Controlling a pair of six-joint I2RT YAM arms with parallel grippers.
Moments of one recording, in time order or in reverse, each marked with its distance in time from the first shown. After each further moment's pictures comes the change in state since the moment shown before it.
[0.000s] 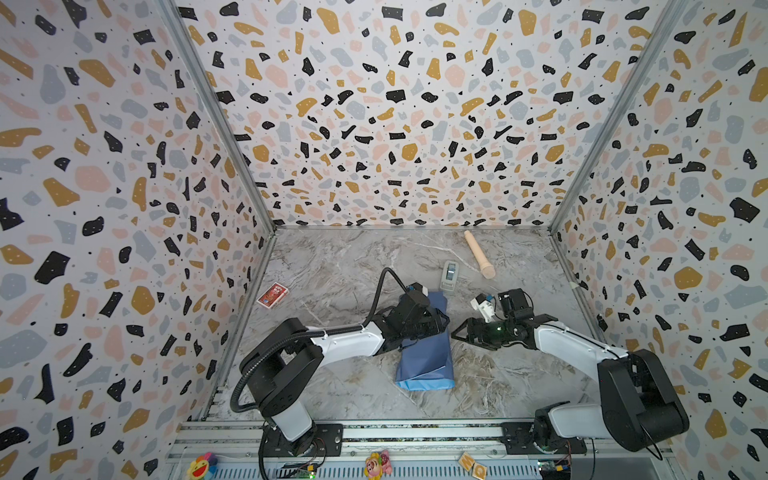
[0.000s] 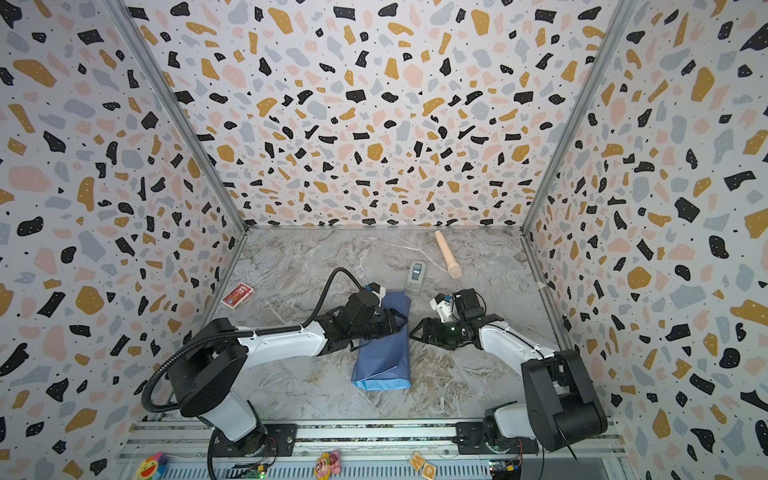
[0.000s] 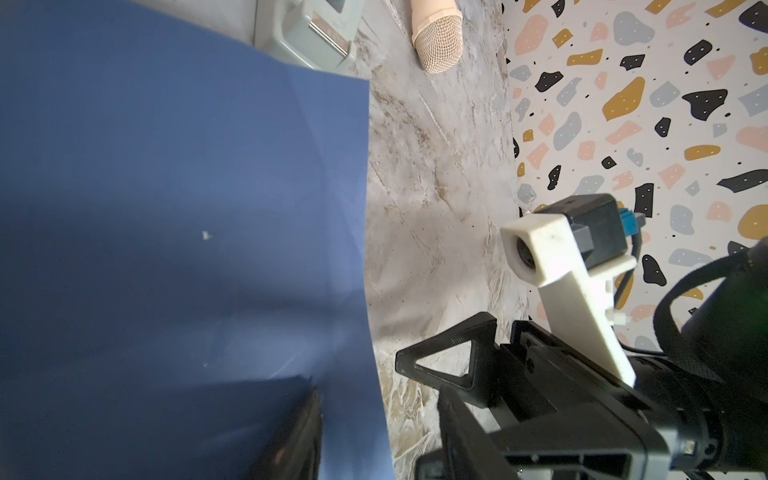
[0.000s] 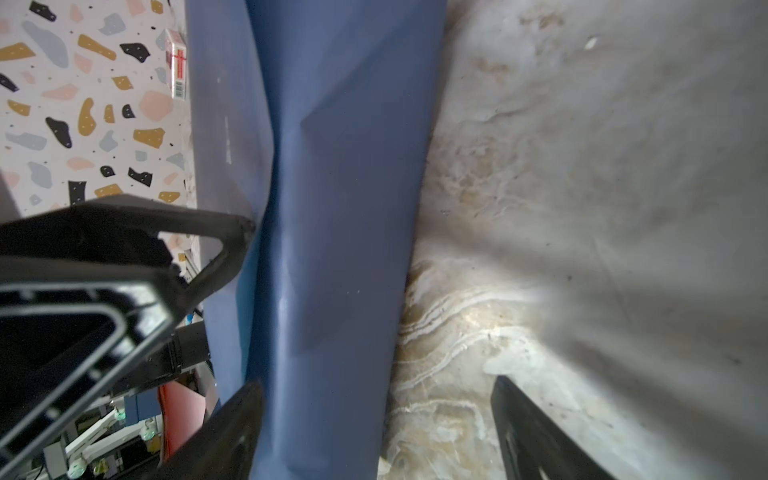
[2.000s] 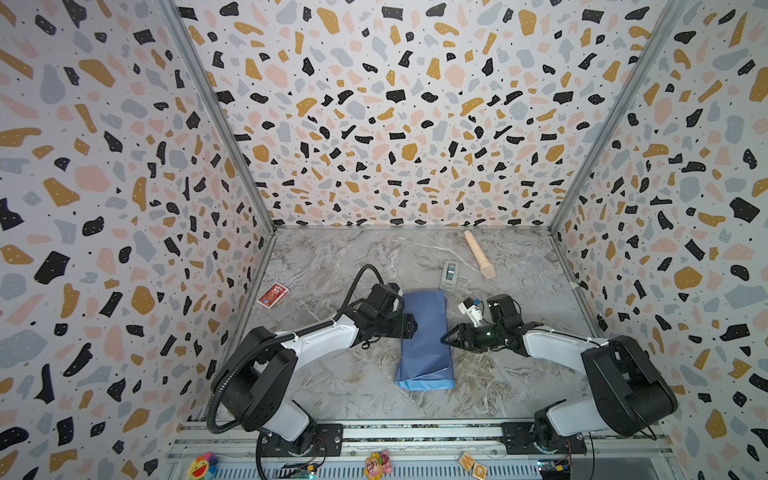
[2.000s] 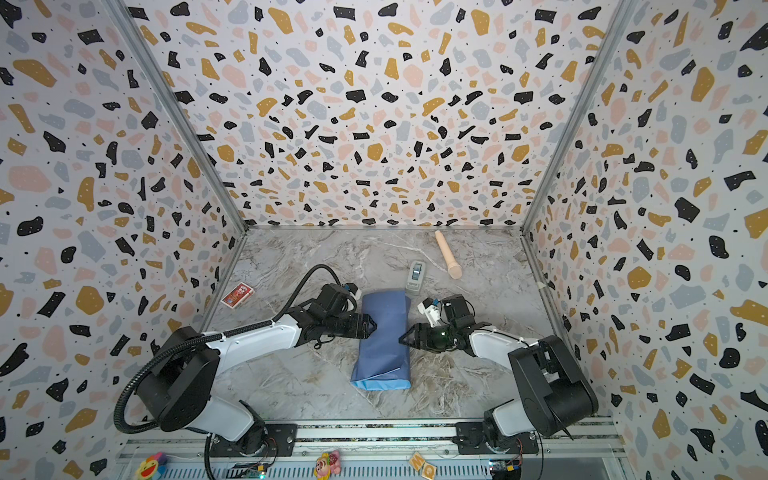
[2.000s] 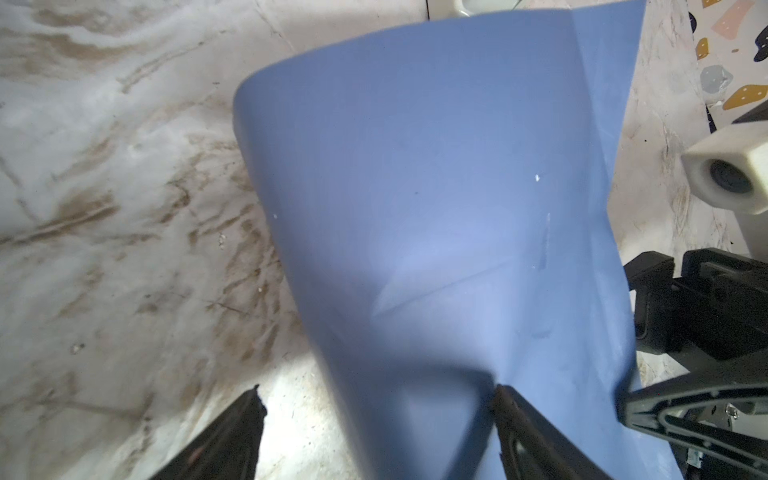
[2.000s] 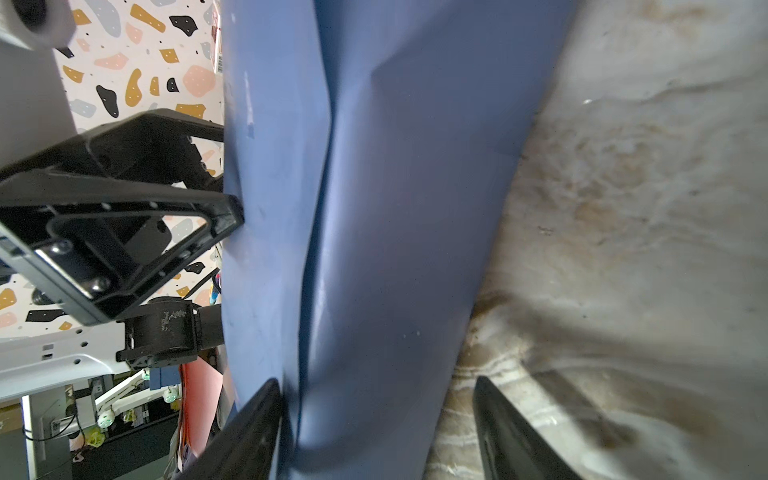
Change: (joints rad) left arm 0.219 -0.132 -0.076 -0.338 0.044 0.513; right arm 0.079 0.106 -0.050 0.234 -0.030 0.061
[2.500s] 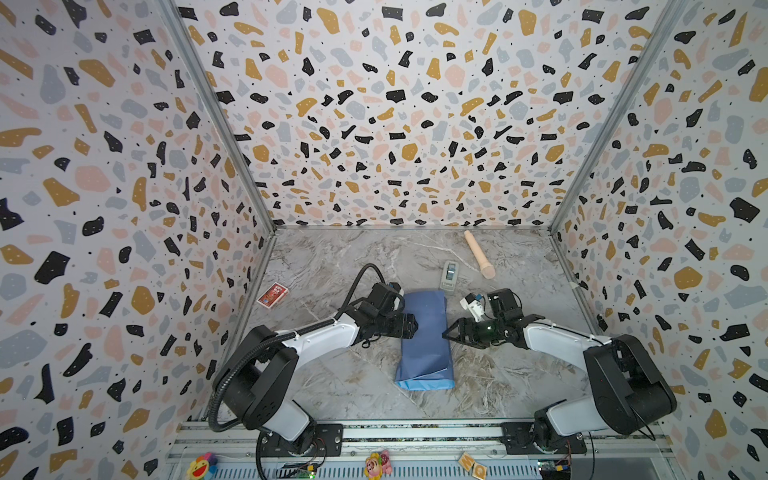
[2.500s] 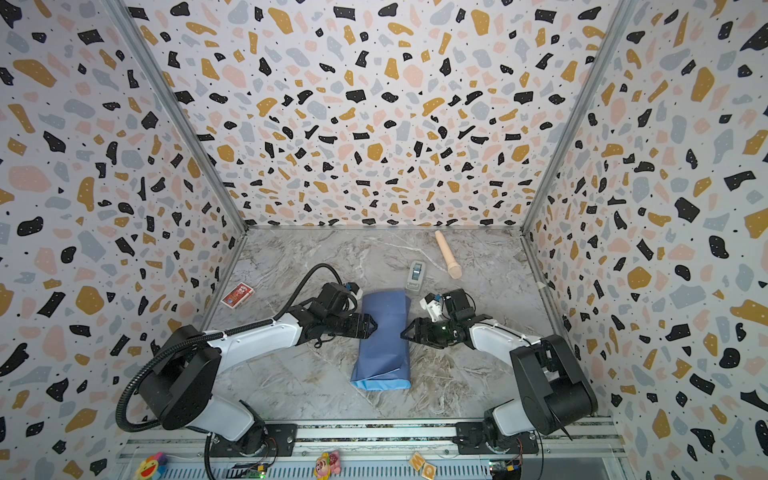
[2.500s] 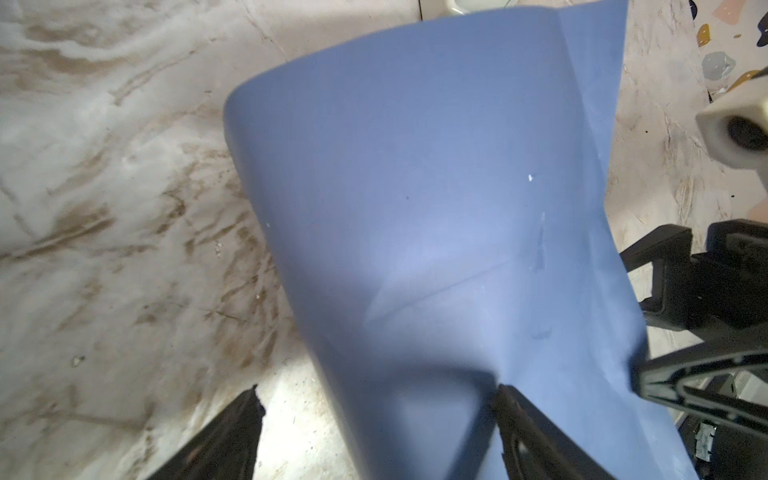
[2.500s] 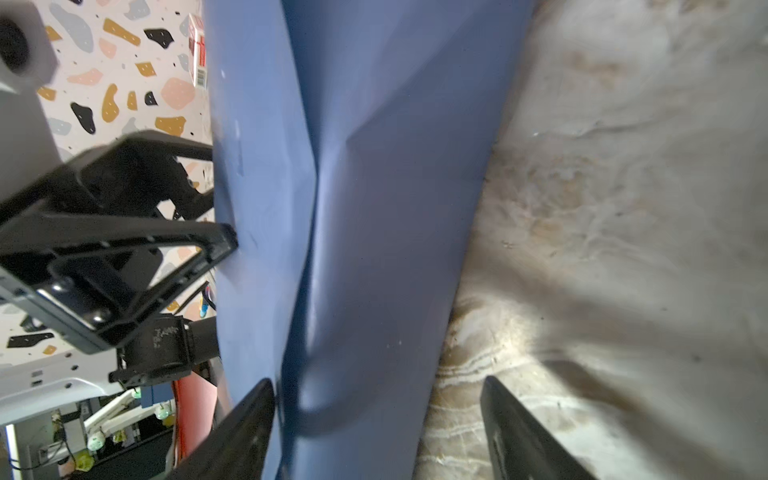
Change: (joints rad) left arm 0.003 0.008 0.009 -0.008 0.005 0.026; right arm -0.024 0.005 0.087 -0.100 0.012 0.000
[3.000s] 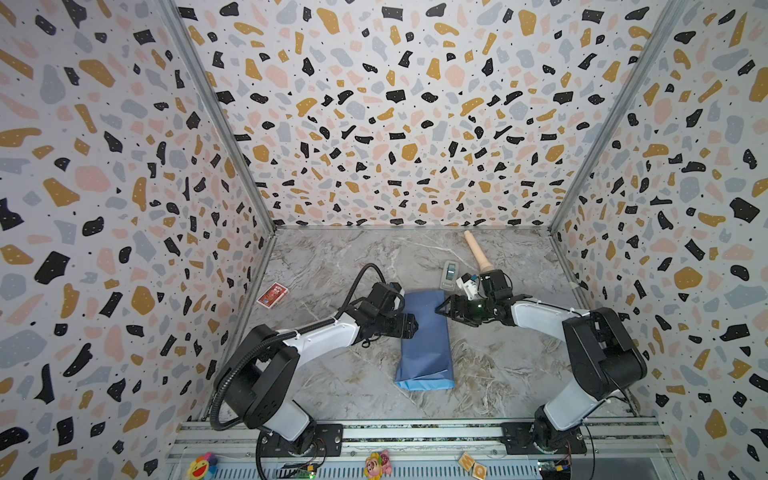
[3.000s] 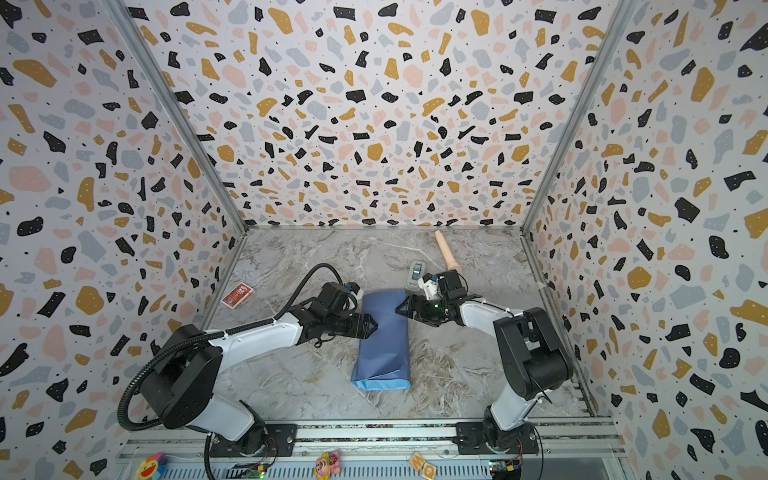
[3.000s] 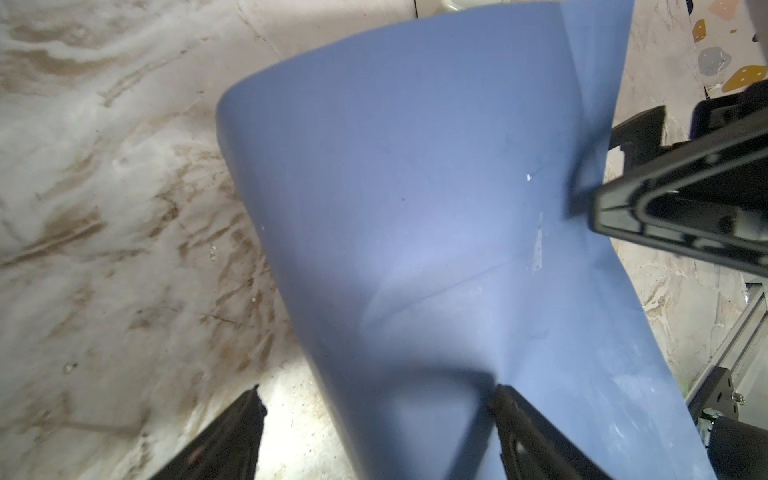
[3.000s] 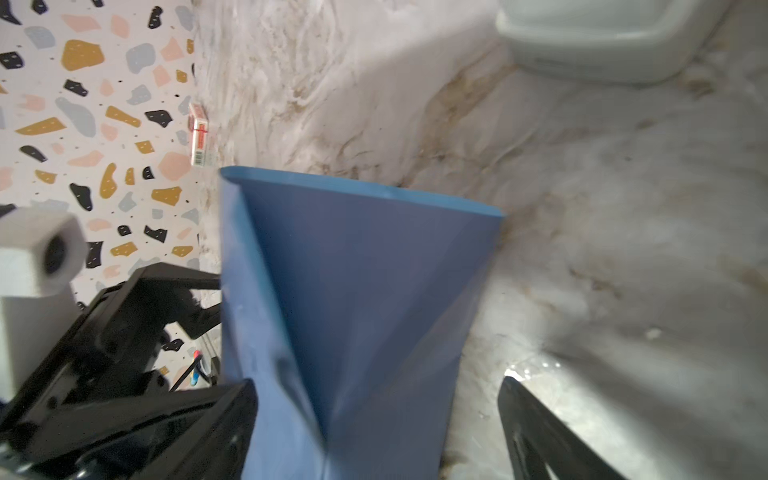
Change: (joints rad) left arm 0.003 0.010 0.008 0.000 0.015 0.008; right arm -0.008 0.227 0.204 0.048 0.092 0.037
